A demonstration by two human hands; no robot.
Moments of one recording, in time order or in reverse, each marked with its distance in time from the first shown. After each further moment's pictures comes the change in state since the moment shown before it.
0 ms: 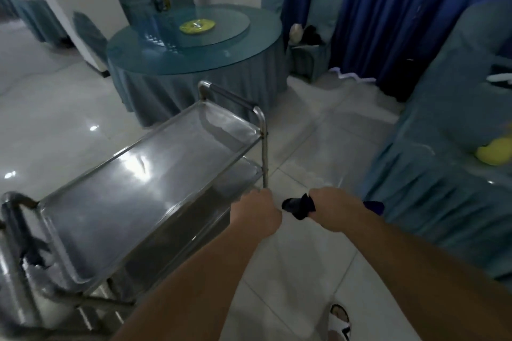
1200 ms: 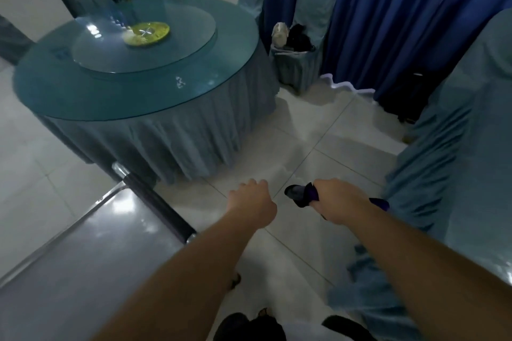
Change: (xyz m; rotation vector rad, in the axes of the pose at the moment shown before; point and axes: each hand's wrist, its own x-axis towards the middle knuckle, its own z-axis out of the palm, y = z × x) left_hand 0.579 0.146 -0.186 0.113 -0.068 0.019; right_hand 0.464 0.259 -0.292 0.090 0.014 0.162
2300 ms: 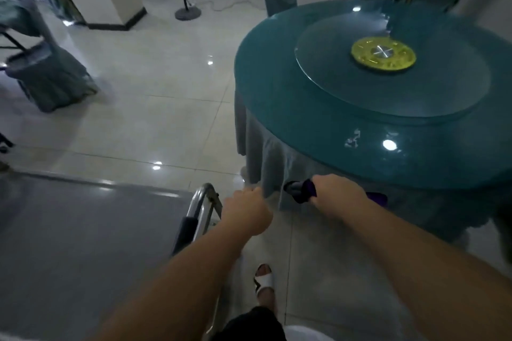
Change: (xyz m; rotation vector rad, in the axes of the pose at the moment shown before) left_hand 0.250 -0.274 -0.112 -0.512 0.172 -0.956; right_hand 0.453 -0.353 -0.180 -0.548 -0.061 -0.938
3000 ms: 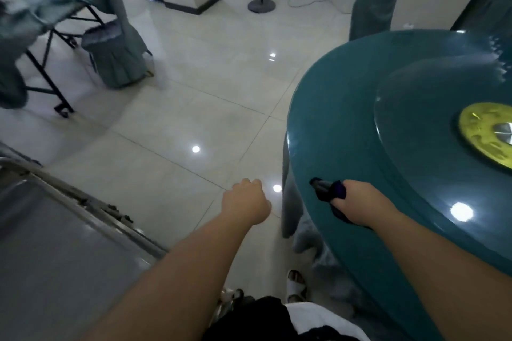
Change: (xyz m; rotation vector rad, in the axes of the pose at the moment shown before) left_hand 0.297 -0.074 -0.171 -0.112 0.037 -0.337; right_hand 0.373 -0.017 -0.152 0.134 -0.093 -0.114
